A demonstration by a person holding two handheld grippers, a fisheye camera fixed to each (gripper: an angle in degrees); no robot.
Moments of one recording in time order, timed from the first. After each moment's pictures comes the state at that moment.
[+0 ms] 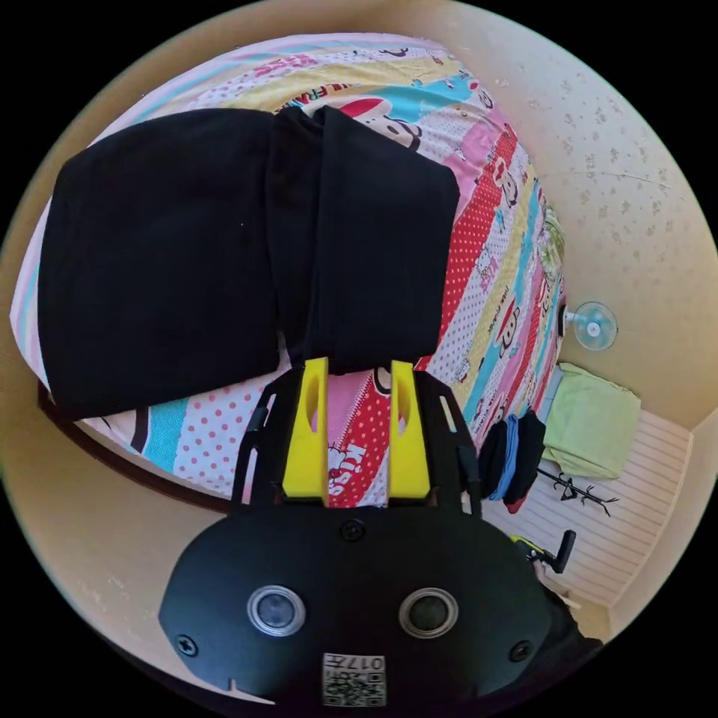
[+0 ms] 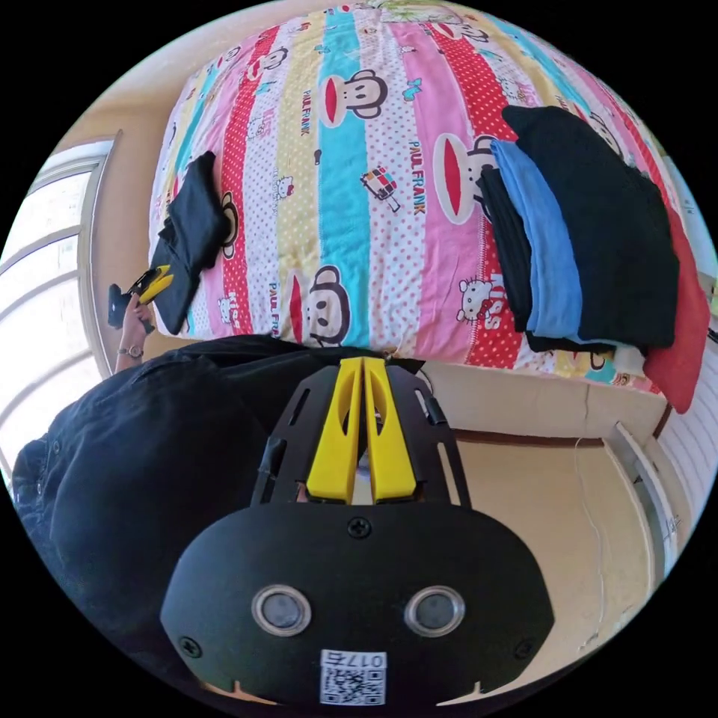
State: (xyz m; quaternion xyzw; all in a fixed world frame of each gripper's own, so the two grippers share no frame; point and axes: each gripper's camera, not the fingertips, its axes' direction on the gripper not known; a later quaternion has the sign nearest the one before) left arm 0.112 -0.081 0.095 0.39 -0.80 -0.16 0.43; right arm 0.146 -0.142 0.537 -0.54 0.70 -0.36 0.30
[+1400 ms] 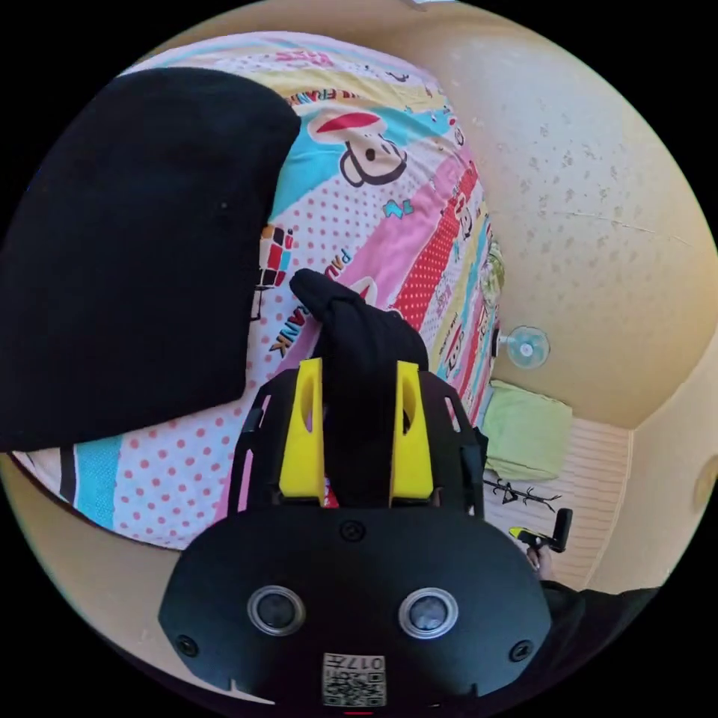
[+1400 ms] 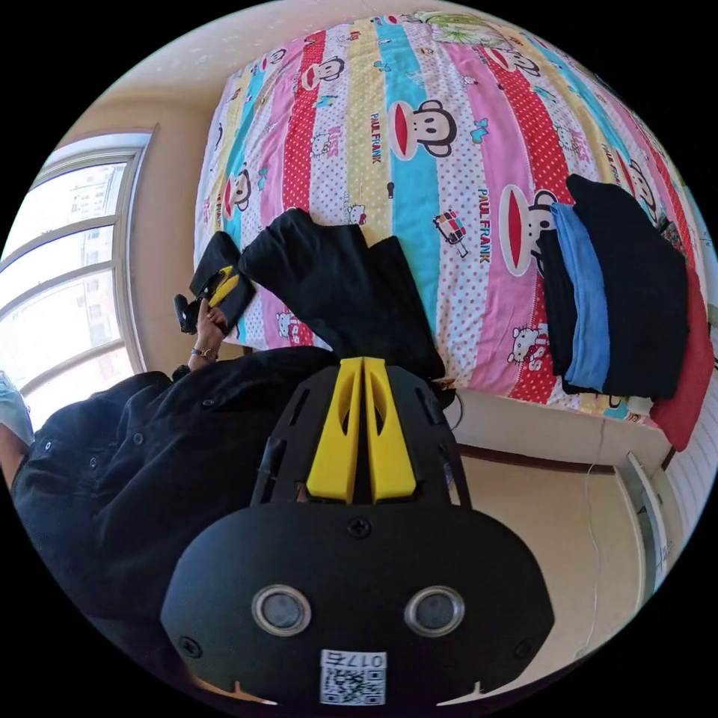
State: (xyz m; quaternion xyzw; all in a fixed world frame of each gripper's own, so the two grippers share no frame) left arm 0.116 -0.077 0.090 0.43 -0.70 -0.08 0.56; right arm 0.434 -0.067 0.586 -0.61 0.63 -0.36 0.32
